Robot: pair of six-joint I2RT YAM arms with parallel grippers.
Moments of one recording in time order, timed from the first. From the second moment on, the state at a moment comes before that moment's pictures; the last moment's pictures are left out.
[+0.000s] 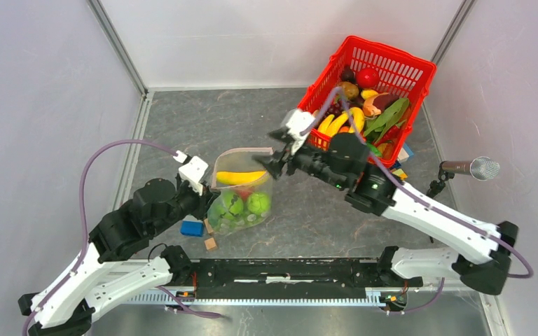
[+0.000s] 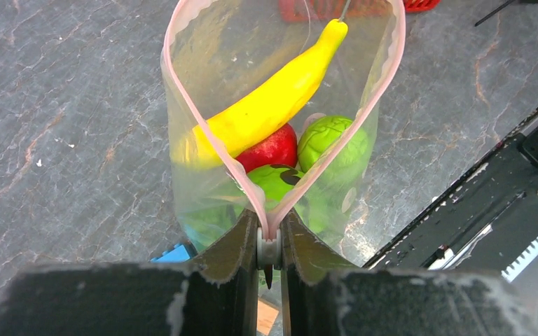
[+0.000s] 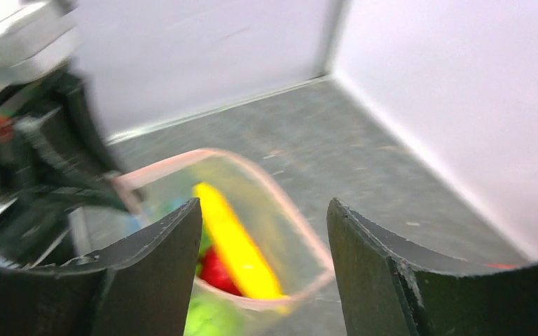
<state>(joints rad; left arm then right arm) -0.88 0.58 0.98 -0.83 -0.20 -0.10 1.02 1.22 1.21 -0.03 -0.11 -0.08</state>
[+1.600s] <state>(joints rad) -0.88 0.56 0.93 -0.78 -0.15 -0.15 0.04 2.29 2.05 -0.17 0.32 0.13</state>
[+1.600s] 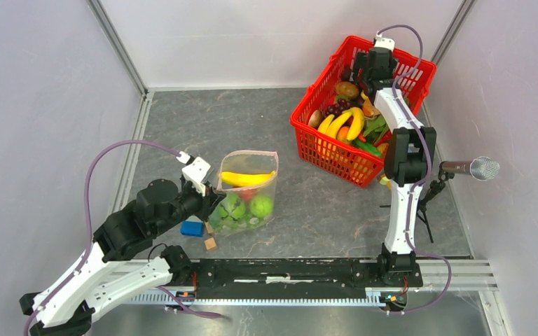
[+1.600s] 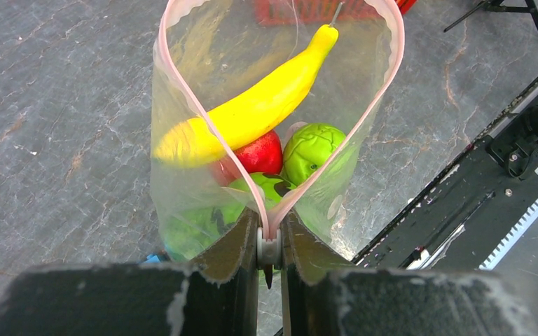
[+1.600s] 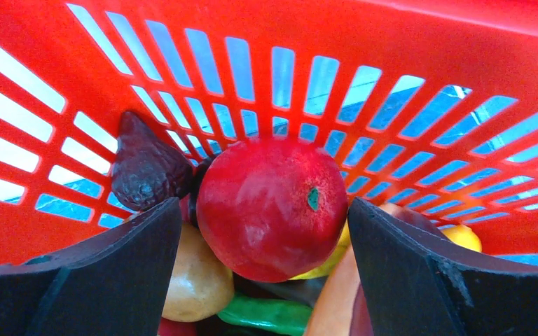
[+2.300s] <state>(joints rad) -0.88 0.57 0.93 -0.77 -0.14 -0.17 0.01 2.25 1.97 -0.13 0.15 0.18</state>
